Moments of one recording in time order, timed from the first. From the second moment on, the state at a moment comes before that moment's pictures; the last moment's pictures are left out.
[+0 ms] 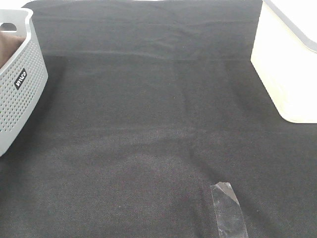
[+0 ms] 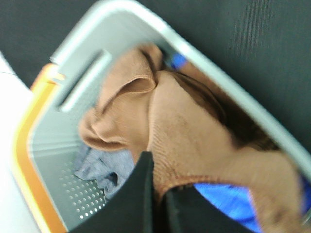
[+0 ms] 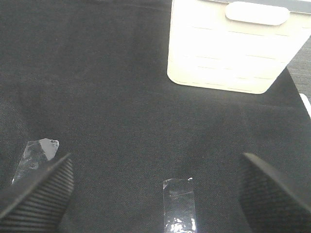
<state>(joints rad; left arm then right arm) 0.13 1.77 -1.86 -0.09 1.08 0.93 -0.07 0.00 -0.50 0.12 1.06 -0.18</state>
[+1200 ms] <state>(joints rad) -0.40 1.53 -2.07 -0.07 1.01 0.73 -0.07 0.43 -0.52 0.87 0.79 -0.89</state>
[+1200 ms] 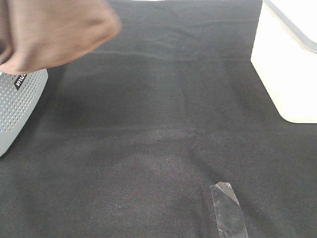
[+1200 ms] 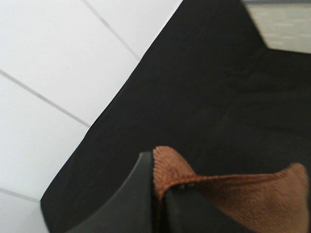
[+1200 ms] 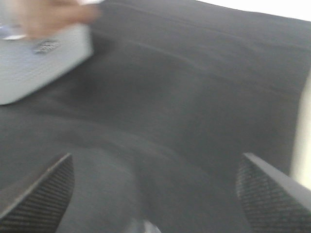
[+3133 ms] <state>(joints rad) -0.56 1.54 -2.07 -0.22 1.04 0.71 0.40 1.72 -1.05 1.50 1.13 -1.86</state>
